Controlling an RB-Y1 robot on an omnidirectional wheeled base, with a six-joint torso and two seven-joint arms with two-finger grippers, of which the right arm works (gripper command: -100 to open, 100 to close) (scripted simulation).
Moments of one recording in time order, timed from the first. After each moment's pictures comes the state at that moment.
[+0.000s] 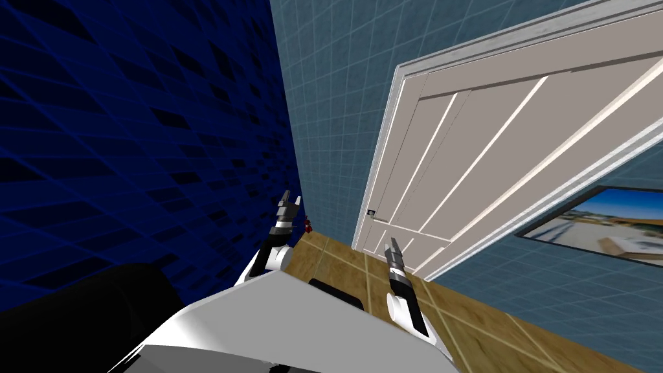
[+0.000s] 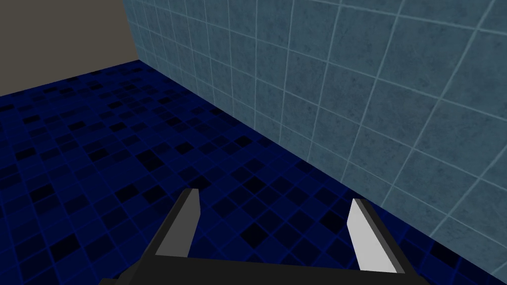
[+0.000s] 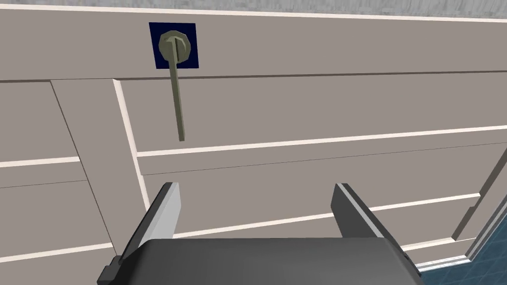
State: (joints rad) arm 0.04 -0.16 -0.04 -0.99 -0.19 -0.76 -0.03
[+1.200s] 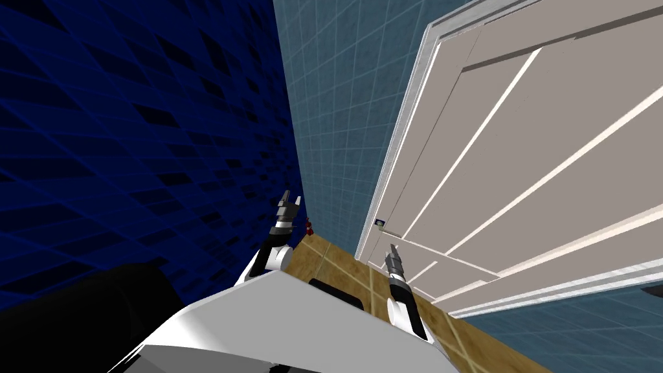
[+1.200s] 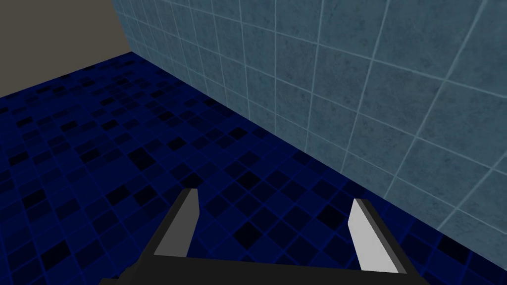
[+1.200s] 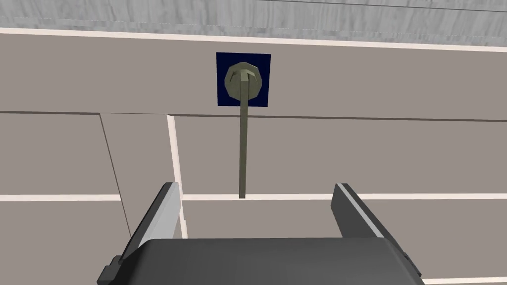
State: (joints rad) arm -0.06 -0.17 -0.04 -0.71 -0.23 -0.80 -0.01
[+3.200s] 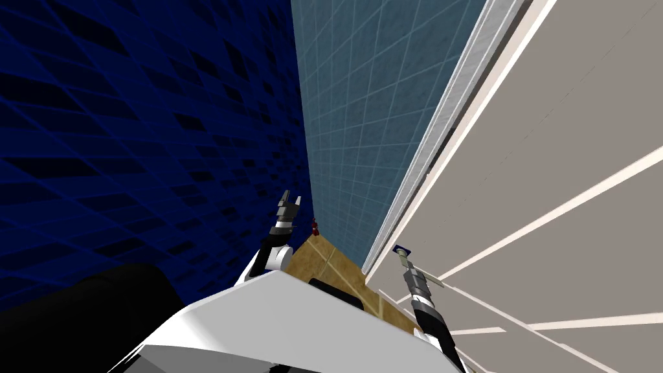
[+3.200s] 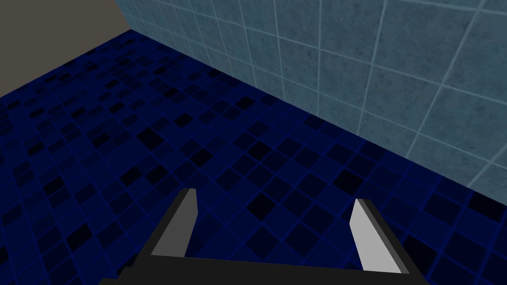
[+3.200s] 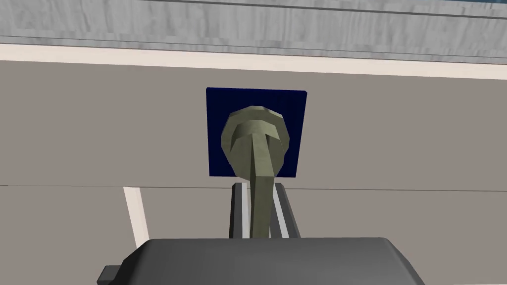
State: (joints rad) arm 0.02 -0.31 -0.05 -0.66 -0.25 -0.87 -0.15
